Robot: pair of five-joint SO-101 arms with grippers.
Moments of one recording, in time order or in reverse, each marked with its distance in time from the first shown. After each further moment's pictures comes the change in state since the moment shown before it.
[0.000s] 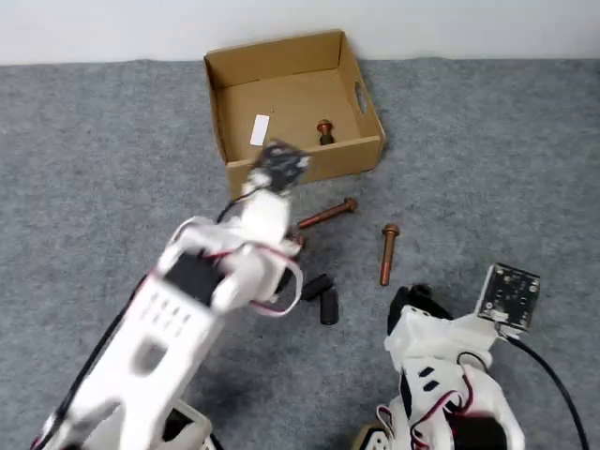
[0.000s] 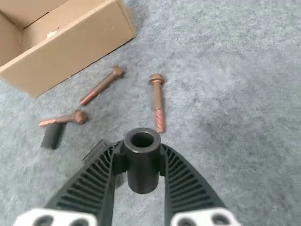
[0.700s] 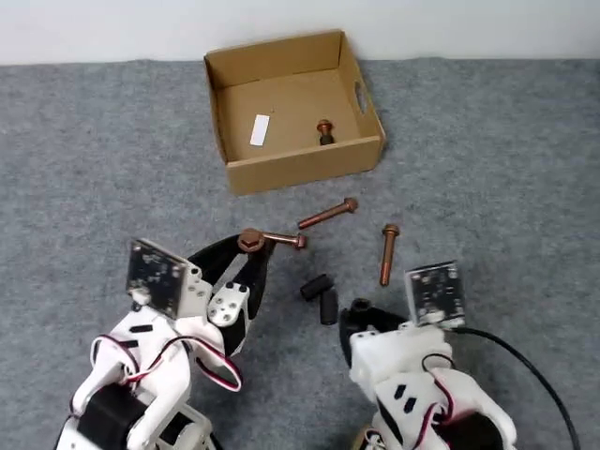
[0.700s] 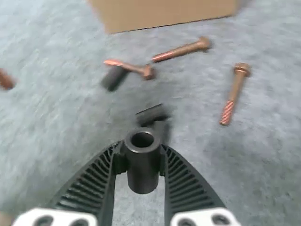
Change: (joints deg) left arm 0.0 -49.4 23.0 -8.8 6.4; right arm -24.3 0.0 0.0 0.4 8.2
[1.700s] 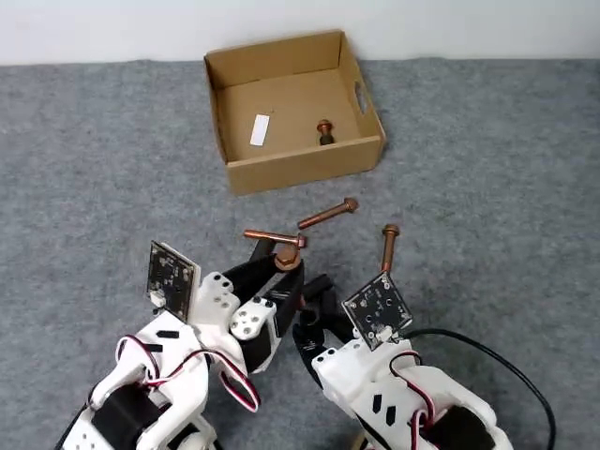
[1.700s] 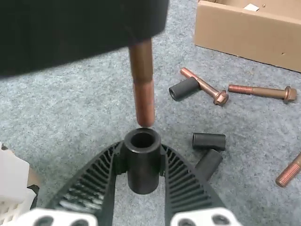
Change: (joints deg) left arm 11.3 -0.5 4.2 -4.9 9.1; right arm -15.4 0.4 3.7 -9.1 6.5
